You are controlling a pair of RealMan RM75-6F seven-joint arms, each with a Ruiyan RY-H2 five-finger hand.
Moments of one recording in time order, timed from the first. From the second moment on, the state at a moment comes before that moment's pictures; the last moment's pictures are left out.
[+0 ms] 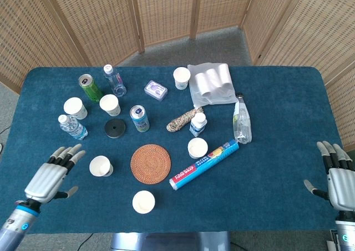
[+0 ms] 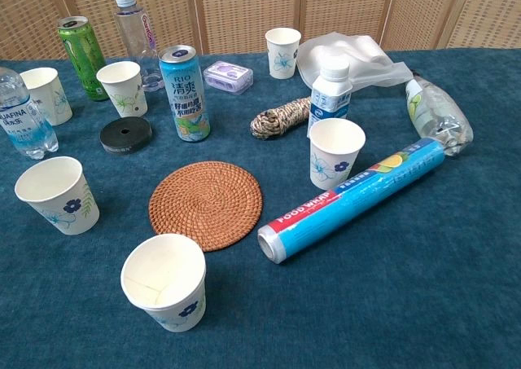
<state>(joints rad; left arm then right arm) -0.23 -1.04 -0.01 -1.90 1.53 1.14 0.24 0.04 -1.09 0.10 -1.71 -1.43 1.51 -0.10</state>
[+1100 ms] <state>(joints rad) -0.39 -1.37 -0.04 -1.78 1.20 1.10 0.60 0.03 -1.07 0.11 -1.73 -1.41 1.52 -0.07</state>
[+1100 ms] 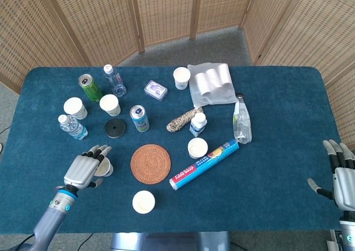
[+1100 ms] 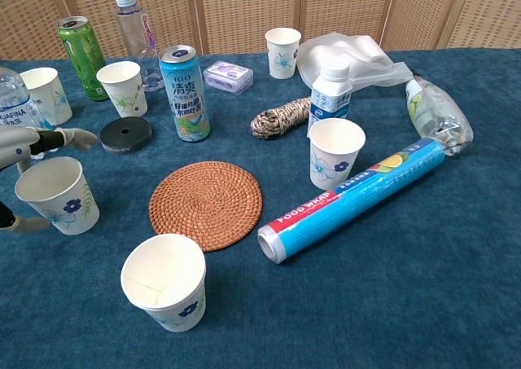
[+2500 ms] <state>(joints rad) -0.61 -1.62 -0.17 -1.72 1.11 1.06 0.57 0.03 -1.05 0.12 -1.73 -1.40 1.52 -0.03</state>
